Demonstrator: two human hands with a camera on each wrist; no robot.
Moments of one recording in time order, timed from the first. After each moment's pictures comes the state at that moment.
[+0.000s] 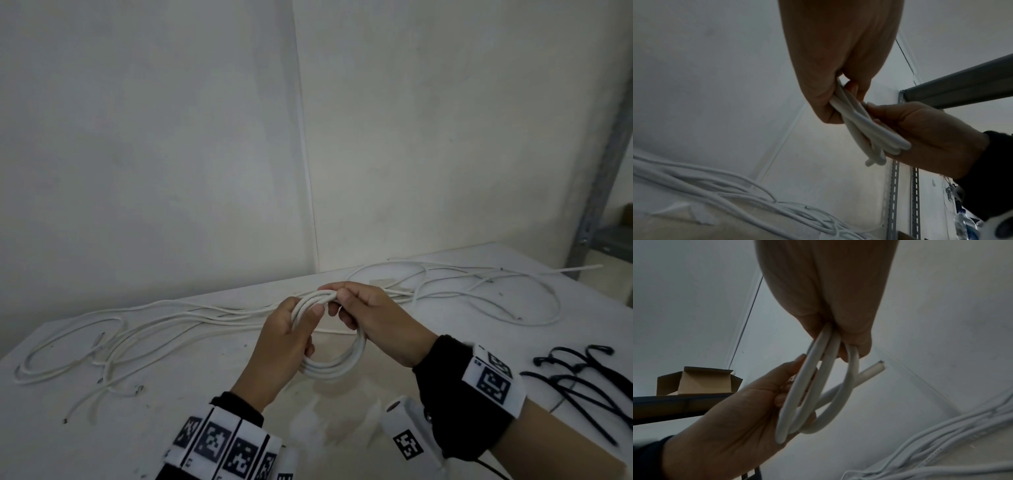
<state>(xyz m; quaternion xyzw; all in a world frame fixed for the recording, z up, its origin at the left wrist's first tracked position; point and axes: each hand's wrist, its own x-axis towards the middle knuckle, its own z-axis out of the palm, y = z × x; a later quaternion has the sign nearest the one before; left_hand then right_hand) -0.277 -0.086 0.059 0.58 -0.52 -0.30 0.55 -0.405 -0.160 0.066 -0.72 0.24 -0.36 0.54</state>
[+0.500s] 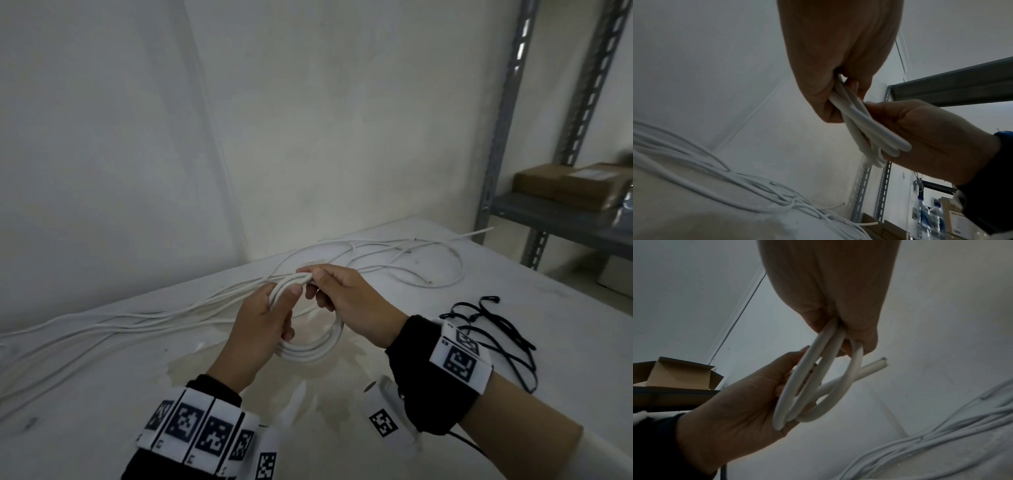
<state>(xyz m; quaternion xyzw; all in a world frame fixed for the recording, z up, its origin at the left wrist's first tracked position) -0.342 -0.118 0.053 0.55 -0.56 -0.33 0.51 -0.476 -0.163 0.062 -0.70 0.32 -0.39 0.50</state>
